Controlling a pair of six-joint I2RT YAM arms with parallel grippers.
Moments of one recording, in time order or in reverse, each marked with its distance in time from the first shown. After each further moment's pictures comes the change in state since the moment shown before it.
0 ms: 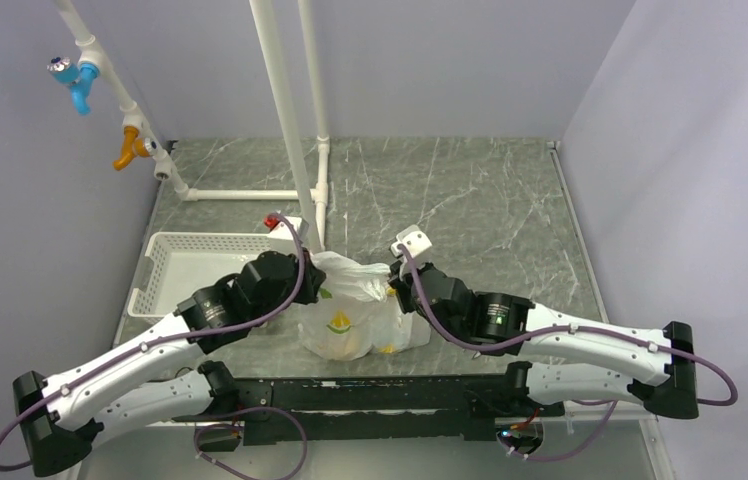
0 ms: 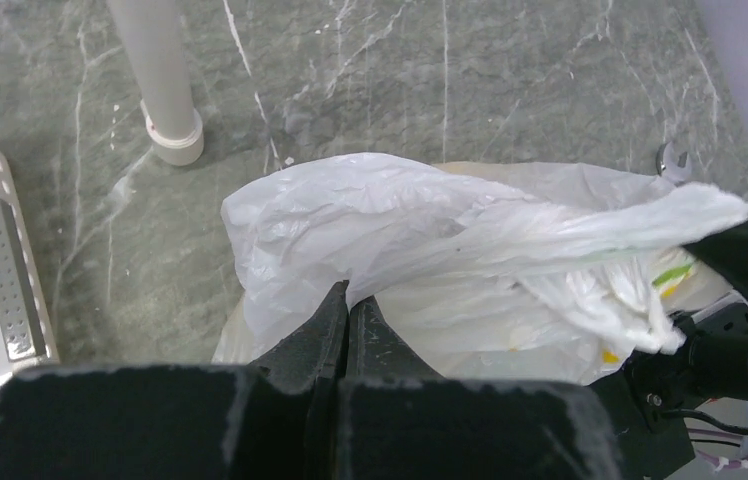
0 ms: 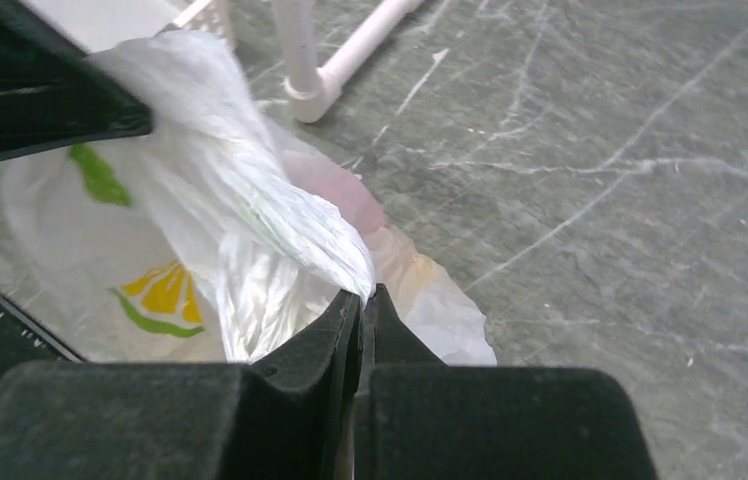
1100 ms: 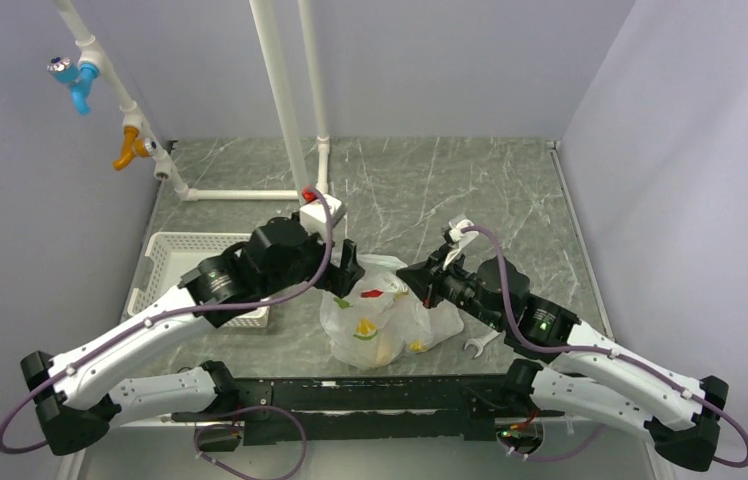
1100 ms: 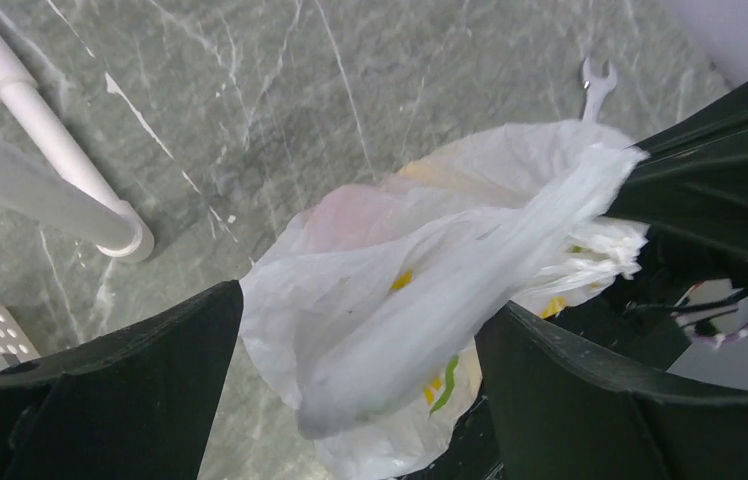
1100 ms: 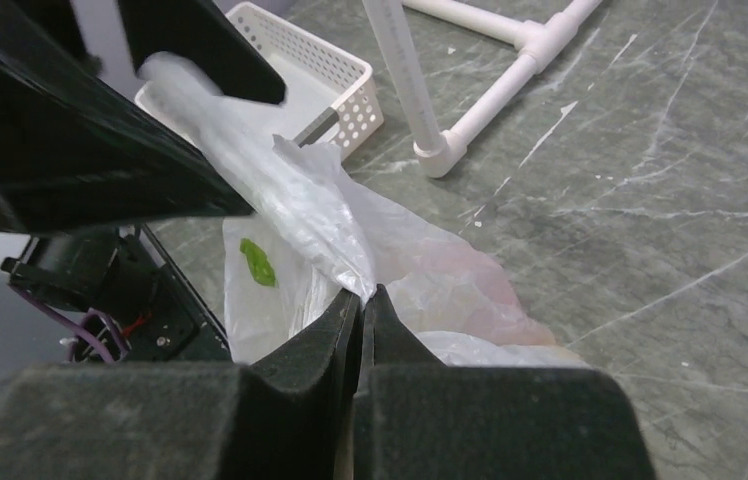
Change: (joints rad) left arm 0.001 0.132 0.292 -0.093 0.207 0.268; right arm -0.263 -0.269 -0.166 0.157 -0.477 0.131
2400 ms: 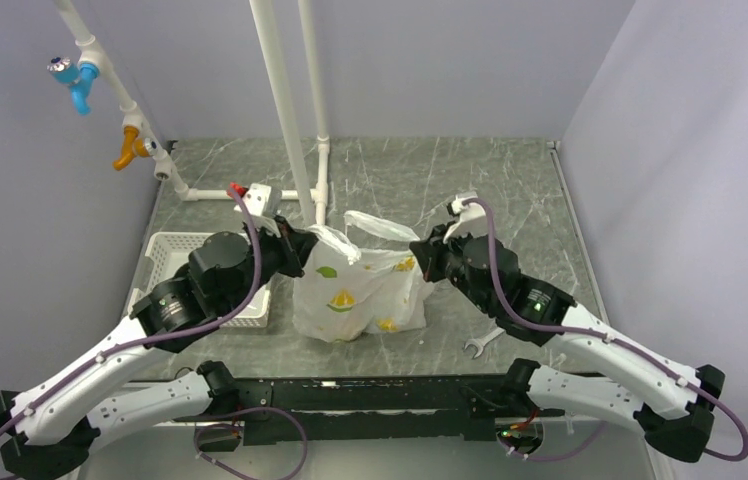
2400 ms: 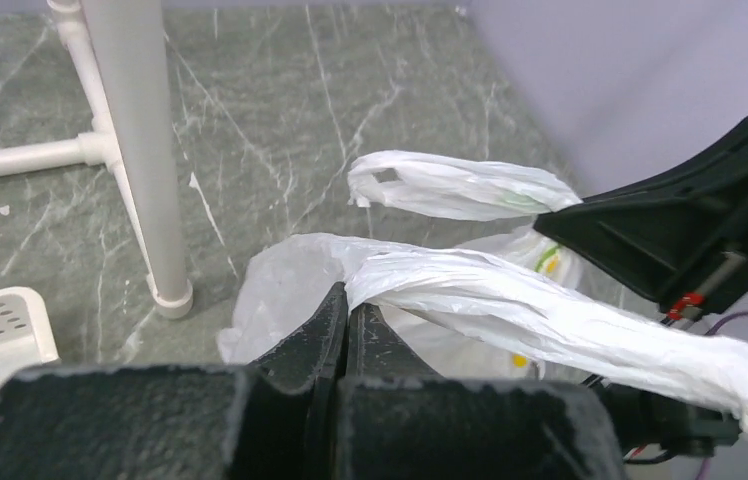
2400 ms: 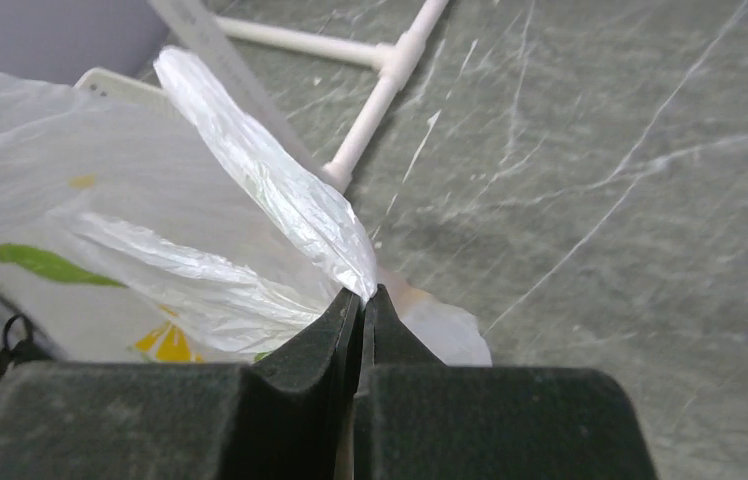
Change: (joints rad) left arm 0.008 -0.175 -0.072 0.126 -0.198 -0.099; right arm -0.026 0.095 0.144 -0.138 0.259 0.066
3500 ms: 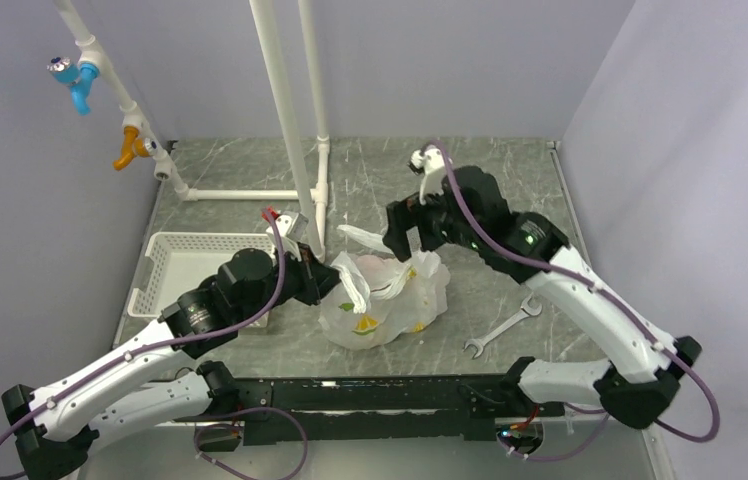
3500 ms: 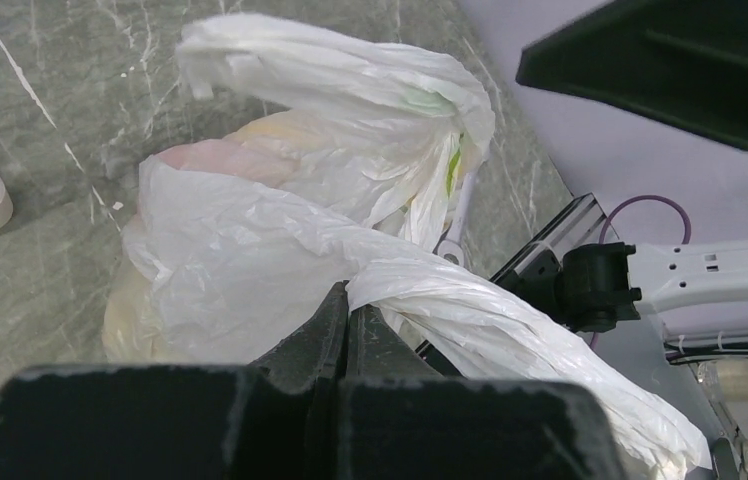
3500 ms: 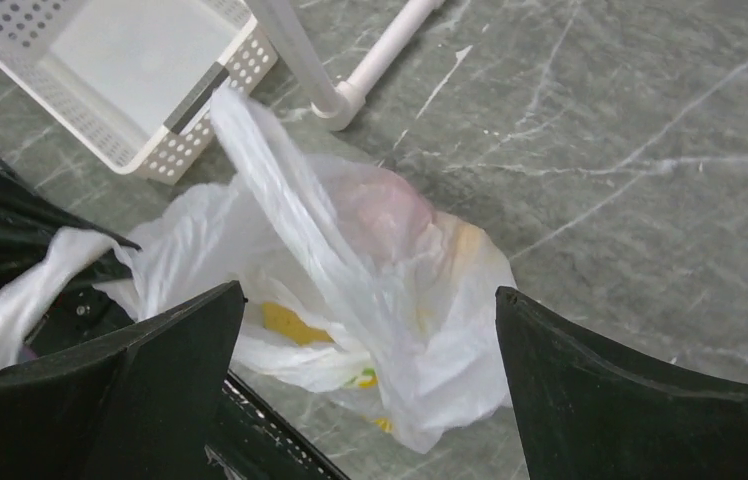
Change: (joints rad) left arm 0.002 -0.034 -0.209 0.102 0.261 -0.188; right arm -0.177 0.314 0.489 -0.432 -0.350 -0.202
